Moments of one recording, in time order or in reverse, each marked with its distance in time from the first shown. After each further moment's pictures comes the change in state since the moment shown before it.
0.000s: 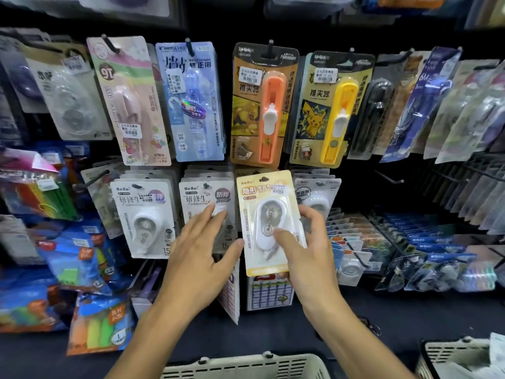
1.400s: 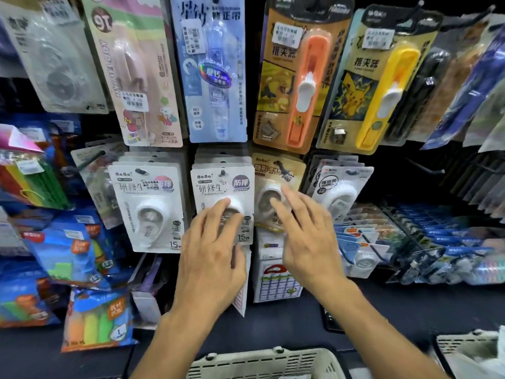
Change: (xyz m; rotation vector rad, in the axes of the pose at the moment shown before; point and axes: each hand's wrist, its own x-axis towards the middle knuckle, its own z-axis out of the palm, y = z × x) left_hand 0.009 -0.034 0.026 0.207 0.206 0.209; right_hand 0.059 0.066 0.013 -1.290 0.054 -0.811
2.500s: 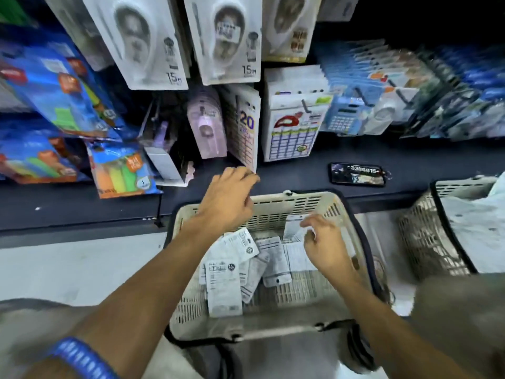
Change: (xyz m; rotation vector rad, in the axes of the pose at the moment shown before) left_hand -0.137 -0.036 0.073 0.095 -0.768 0.037; right_hand -0.278 -0.039 0.024 0.392 -0.759 0.654
